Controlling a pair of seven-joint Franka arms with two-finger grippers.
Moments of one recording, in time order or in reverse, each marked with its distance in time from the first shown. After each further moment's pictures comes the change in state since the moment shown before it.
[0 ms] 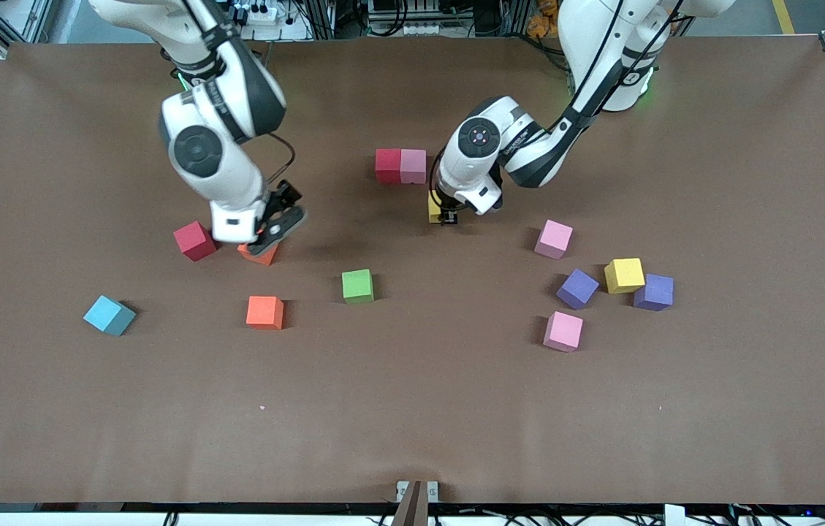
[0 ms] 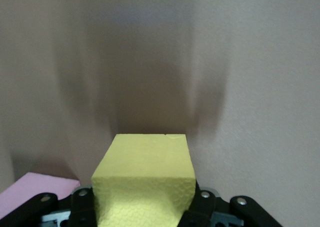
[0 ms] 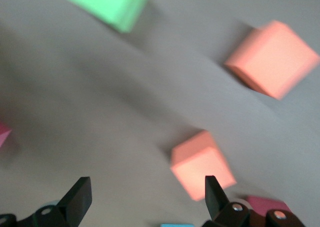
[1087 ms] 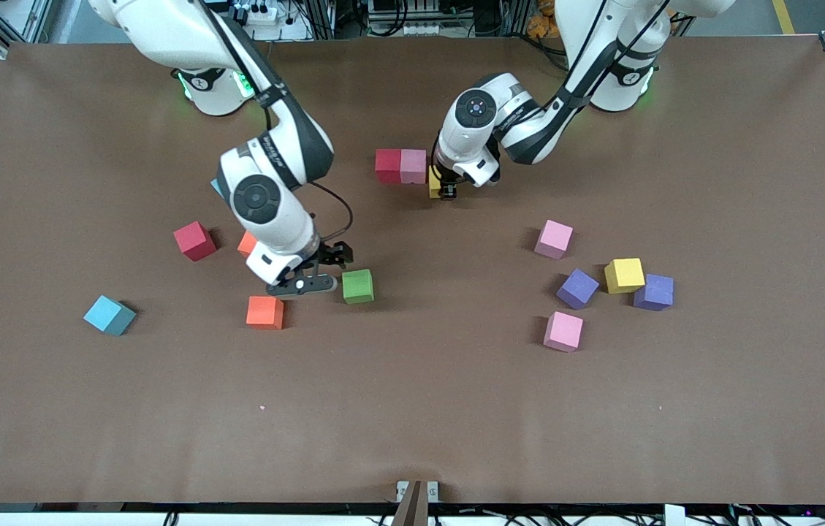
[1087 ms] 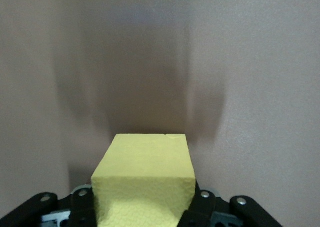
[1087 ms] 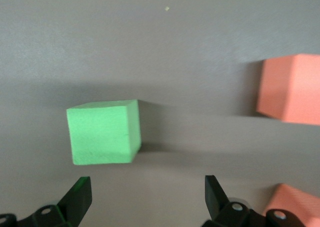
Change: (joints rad) left arm 0.001 -0.058 -0.077 -0.118 0.005 0.029 -0.074; right arm 0.132 0.341 0.025 0.296 0.024 0.166 0.682
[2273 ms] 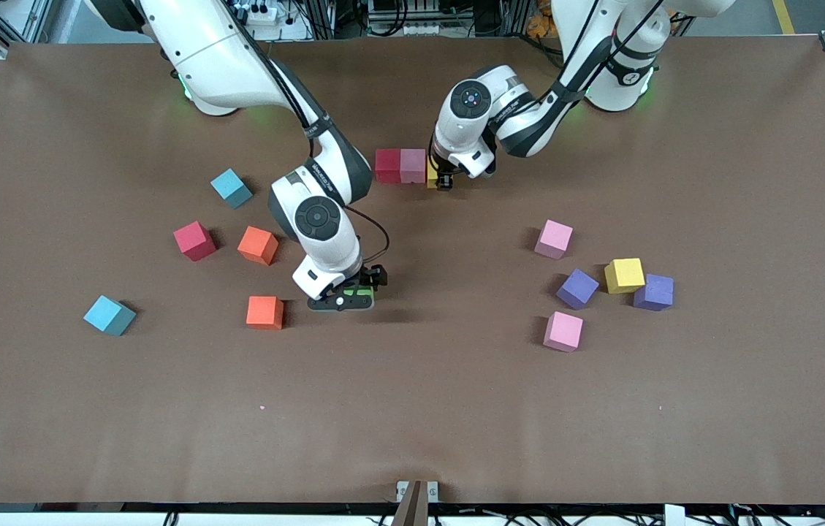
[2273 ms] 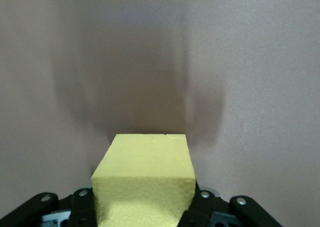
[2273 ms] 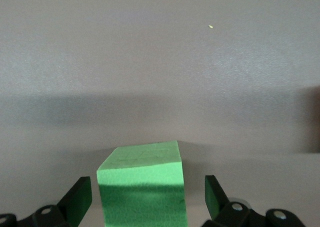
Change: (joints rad) left arm -0.001 0.001 -0.038 -0.021 0.002 0.000 0.000; right arm 0.055 0.202 -0.007 0.181 -0.082 0.069 0.141
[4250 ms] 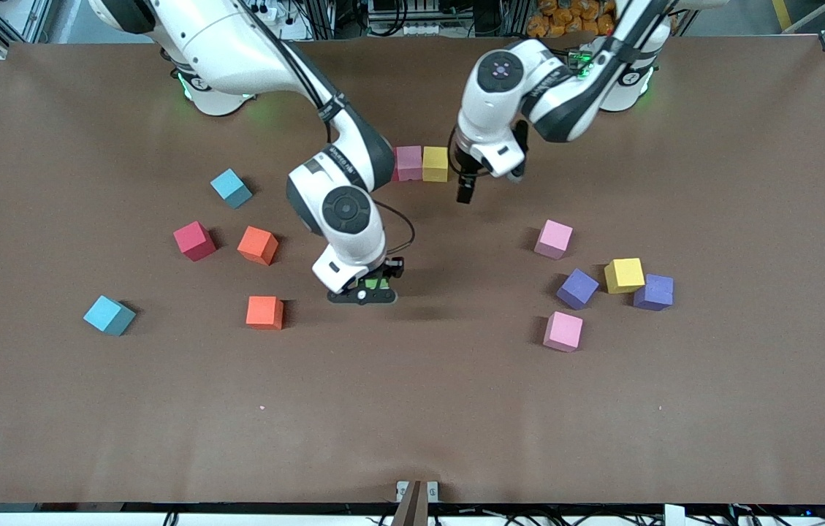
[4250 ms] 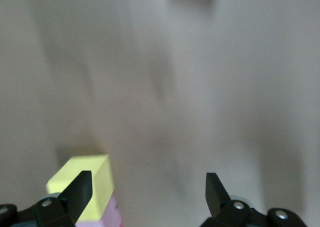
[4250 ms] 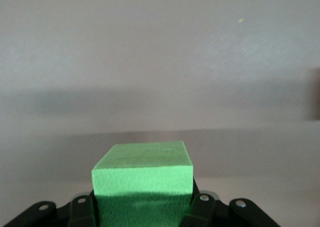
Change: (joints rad) left arm 0.361 -0.250 -0.167 0.026 0.069 -0.226 0.325; right arm 0.065 0.008 0.022 0.196 0.000 -0.253 0.115
